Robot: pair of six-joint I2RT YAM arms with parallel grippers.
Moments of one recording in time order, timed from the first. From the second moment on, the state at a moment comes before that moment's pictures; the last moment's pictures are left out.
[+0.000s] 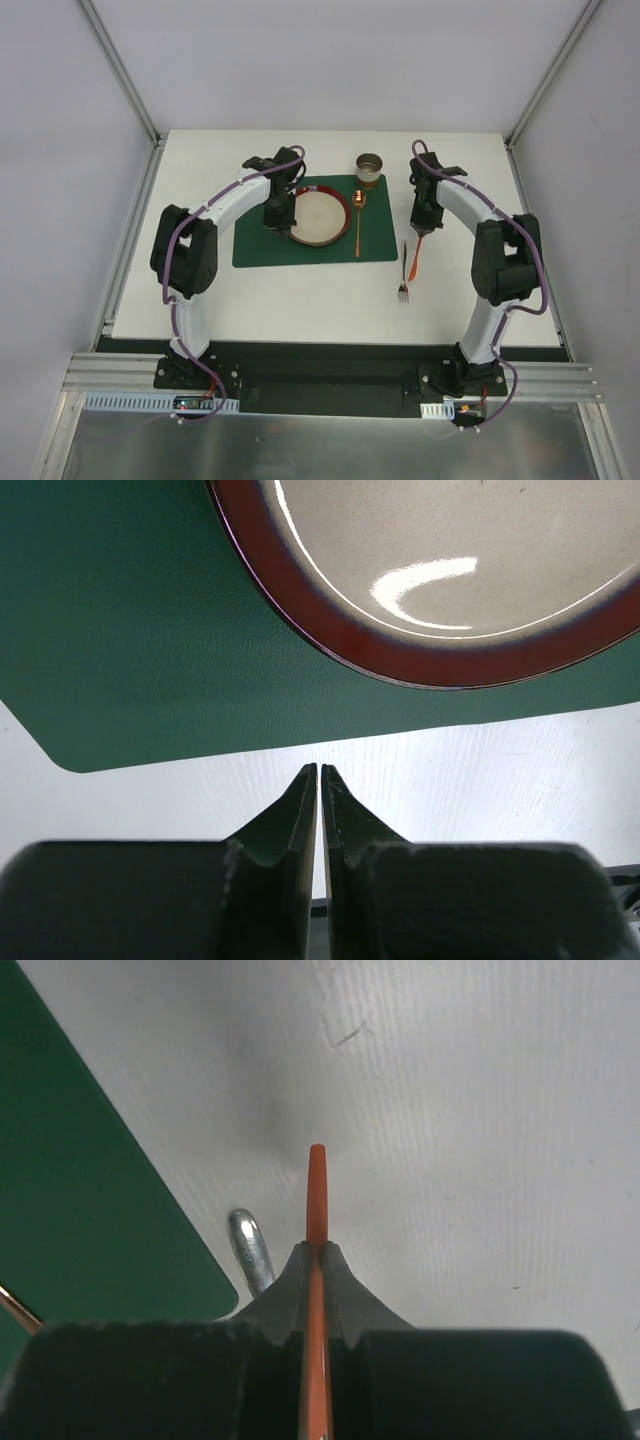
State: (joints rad) left arm -0.47 1.95 1.60 -1.02 0.05 -0.43; right arm 0.25 1.85 1.40 -0.85 0.24 0.46
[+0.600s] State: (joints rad) left arm -0.47 1.98 1.62 -1.02 0.05 -0.43; right arm 0.31 1.96 1.57 -0.81 0.14 0.35
